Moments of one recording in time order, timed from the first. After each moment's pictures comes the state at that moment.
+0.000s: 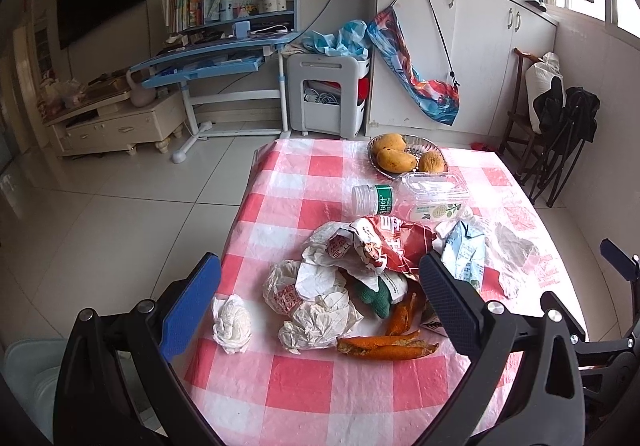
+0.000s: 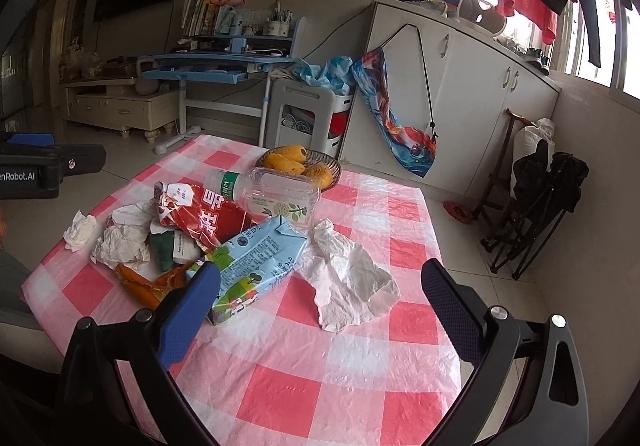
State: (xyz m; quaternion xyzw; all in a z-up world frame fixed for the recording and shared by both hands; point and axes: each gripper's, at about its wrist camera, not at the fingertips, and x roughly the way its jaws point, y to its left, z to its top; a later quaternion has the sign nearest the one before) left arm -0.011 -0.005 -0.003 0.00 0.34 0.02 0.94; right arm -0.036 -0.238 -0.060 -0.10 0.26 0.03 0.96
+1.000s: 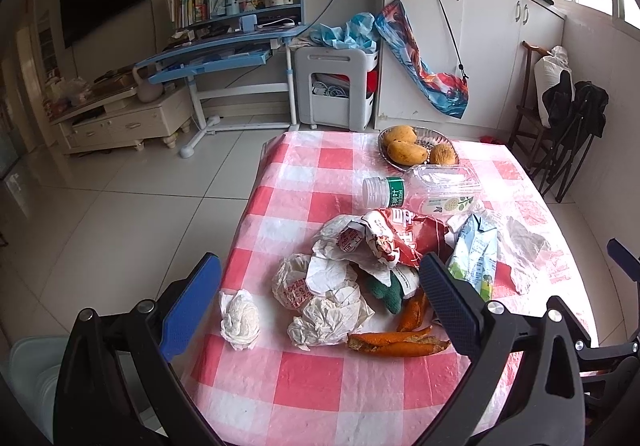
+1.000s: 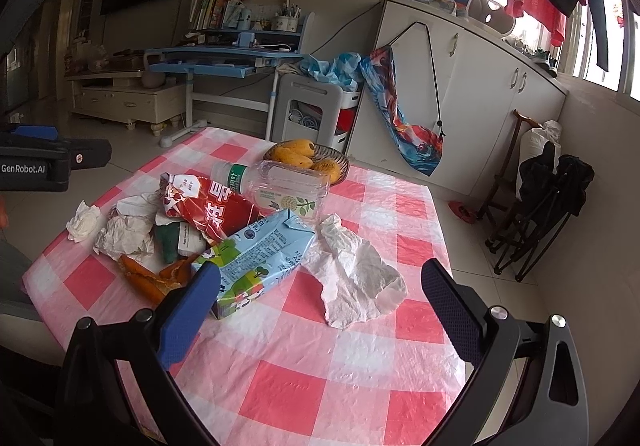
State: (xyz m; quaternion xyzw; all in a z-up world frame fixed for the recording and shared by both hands) left arm -0.009 0.000 -0.010 0.01 0.35 0.03 0.93; right arm -0.036 -0.236 -0.059 -0.11 0.27 0.04 0.96
